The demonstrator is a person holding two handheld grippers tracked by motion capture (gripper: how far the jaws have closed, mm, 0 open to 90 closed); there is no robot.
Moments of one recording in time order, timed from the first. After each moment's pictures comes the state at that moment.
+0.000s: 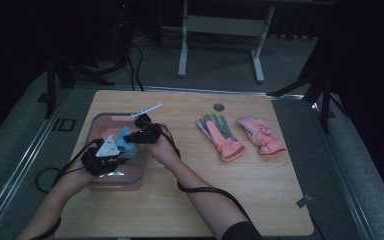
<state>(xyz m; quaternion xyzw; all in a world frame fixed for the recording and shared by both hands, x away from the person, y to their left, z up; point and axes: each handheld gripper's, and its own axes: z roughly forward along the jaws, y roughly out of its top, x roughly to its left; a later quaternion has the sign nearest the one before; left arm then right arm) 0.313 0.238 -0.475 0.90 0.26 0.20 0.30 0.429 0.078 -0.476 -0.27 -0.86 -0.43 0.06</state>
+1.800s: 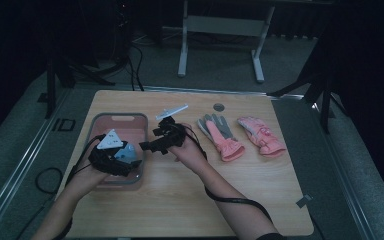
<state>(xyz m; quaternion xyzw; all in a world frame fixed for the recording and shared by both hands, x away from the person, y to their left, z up) 0.310 0.213 -0.455 0.84 0.32 0.16 0.40 0.404 0.000 -0.446 -0.24 -0.86 -0.45 0.04</state>
